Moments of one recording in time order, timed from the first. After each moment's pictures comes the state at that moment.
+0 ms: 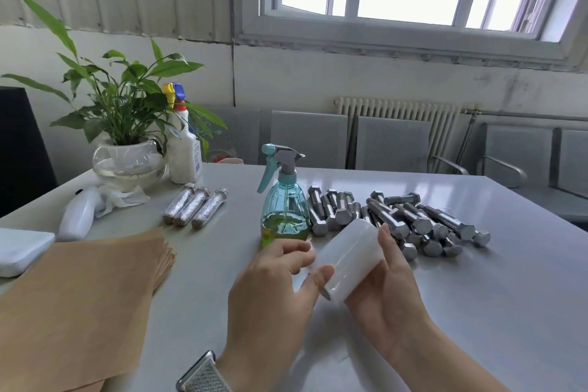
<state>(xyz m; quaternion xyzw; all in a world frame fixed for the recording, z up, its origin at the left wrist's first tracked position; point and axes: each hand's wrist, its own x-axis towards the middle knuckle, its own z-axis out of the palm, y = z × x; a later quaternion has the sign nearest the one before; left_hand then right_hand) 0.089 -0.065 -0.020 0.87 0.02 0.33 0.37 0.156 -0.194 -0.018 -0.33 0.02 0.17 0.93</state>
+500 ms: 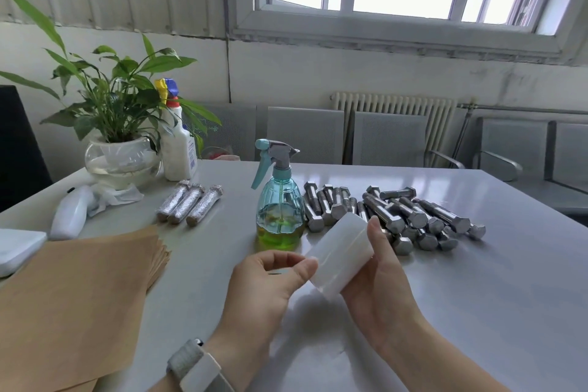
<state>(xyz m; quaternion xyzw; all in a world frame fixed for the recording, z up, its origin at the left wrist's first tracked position) 0.100 -0.060 -0.022 0.68 0.14 0.16 0.70 0.156 -0.193 -0.023 -0.40 -0.02 0.14 0.91</state>
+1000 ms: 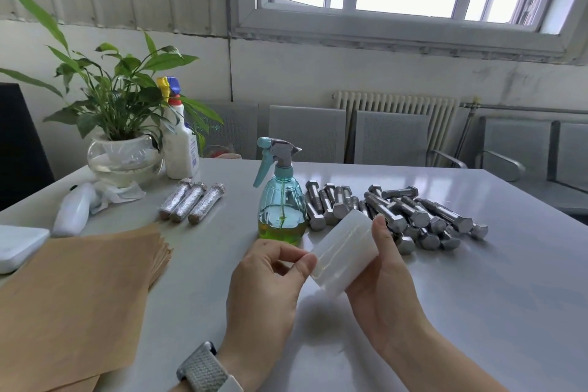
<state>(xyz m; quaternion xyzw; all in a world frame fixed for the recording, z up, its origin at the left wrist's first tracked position) 0.099 -0.065 -0.027 0.77 0.10 0.30 0.56 0.153 -0.196 -0.024 -0.42 -0.02 0.10 0.90</state>
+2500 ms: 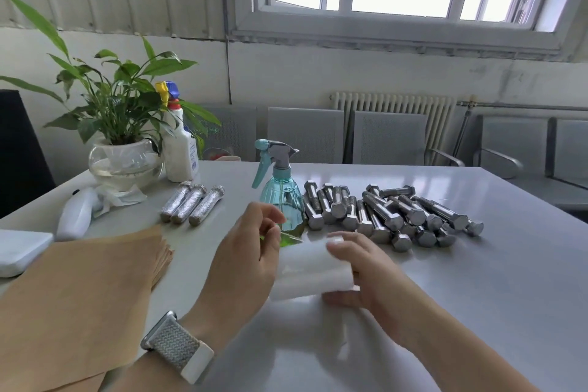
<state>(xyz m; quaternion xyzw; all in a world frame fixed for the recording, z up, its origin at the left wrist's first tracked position) 0.108 -0.028 -0.013 0.85 -0.06 0.36 0.39 0.150 -0.214 -0.011 -0.67 -0.09 0.21 0.71</state>
